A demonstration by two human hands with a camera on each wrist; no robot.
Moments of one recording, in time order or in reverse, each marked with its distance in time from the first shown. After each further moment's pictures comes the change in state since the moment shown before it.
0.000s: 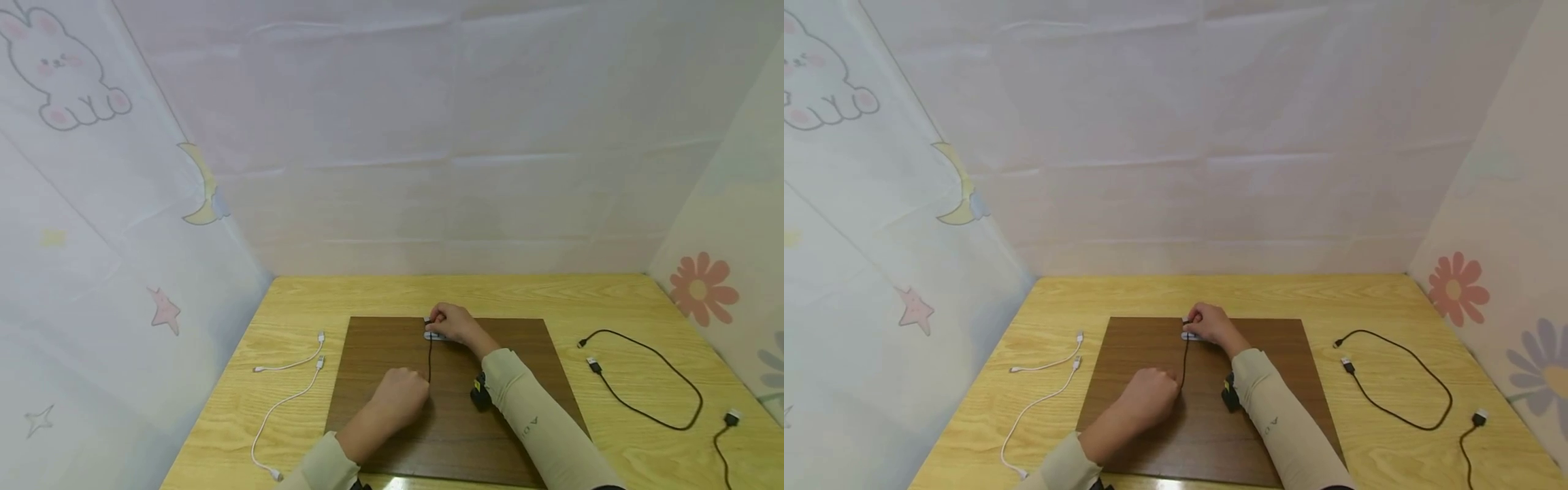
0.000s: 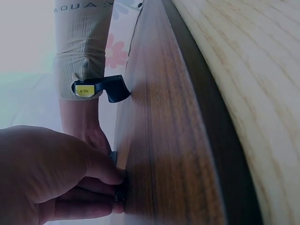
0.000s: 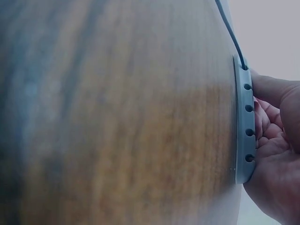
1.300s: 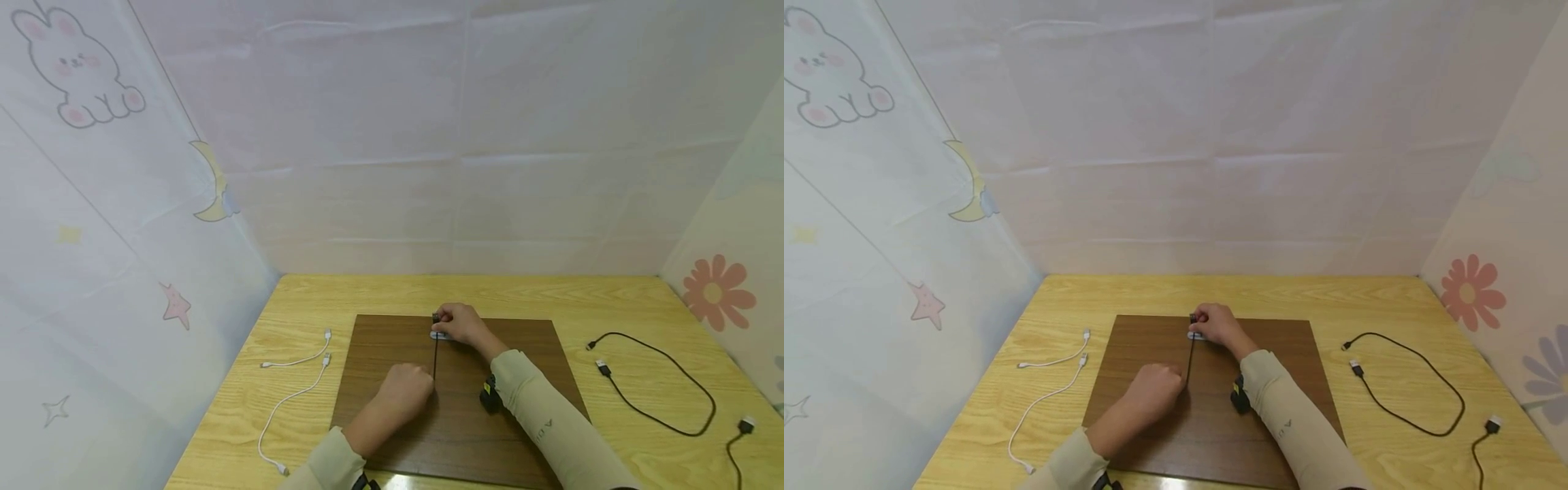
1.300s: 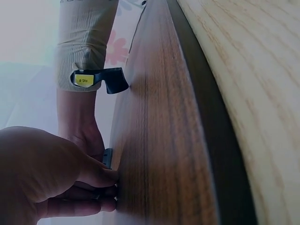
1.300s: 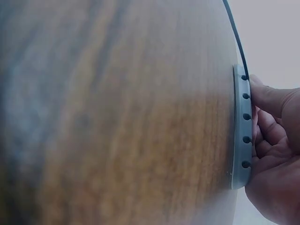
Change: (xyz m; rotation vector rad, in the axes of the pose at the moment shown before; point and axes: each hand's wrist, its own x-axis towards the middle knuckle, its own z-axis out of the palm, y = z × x) left_hand 0.002 -0.001 0.007 0.005 0.060 -0.058; right_hand -0.002 -0.004 -0.001 -0.052 0.032 -0.050
